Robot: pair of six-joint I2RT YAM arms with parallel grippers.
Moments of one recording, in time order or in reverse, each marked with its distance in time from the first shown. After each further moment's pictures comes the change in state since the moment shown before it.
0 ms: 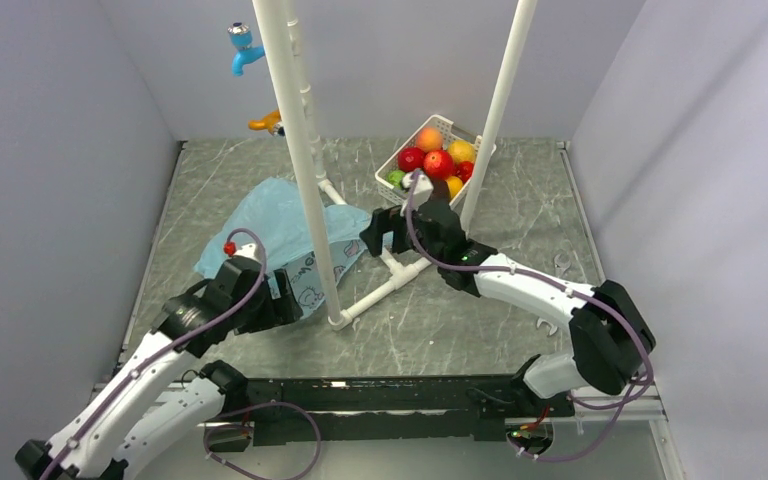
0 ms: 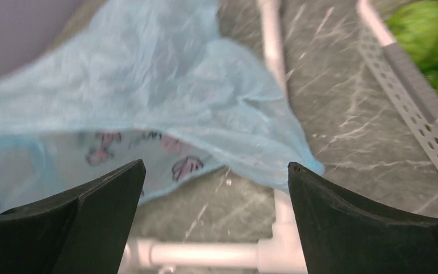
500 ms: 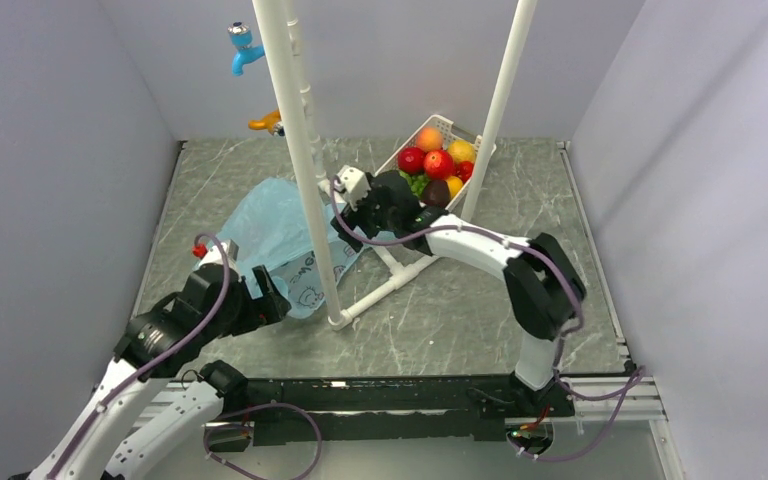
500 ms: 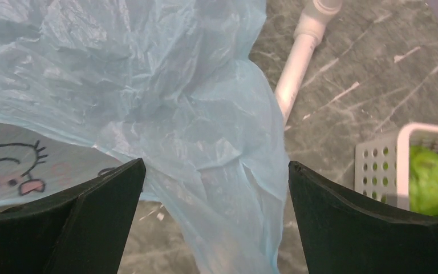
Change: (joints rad) left arm -0.001 -0.176 0.121 -0.135 -0.039 -0.055; right arm 0.004 0.358 0.385 -0.233 -0.253 -0.599
